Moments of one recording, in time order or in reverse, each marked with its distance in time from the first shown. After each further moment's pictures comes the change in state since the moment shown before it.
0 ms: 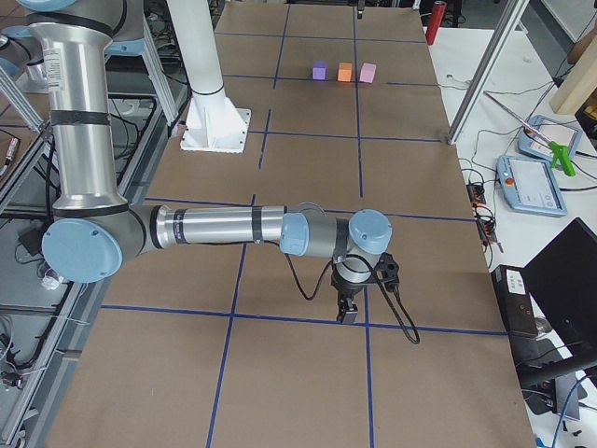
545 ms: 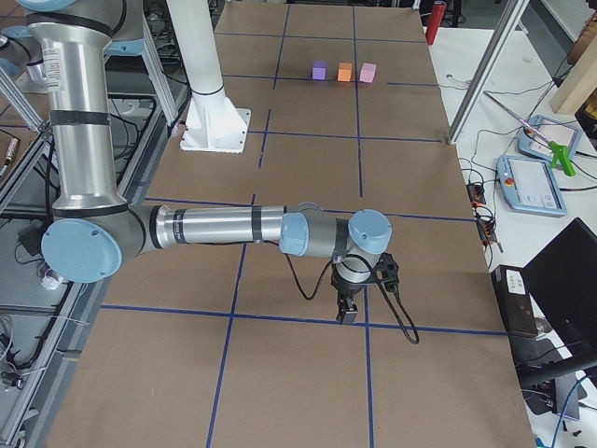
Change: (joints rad) left arm -0.164 0.158 0.198 -0.124 0.000 0.268; right arm 0.000 0.000 -0.001 0.000 0.000 0.000
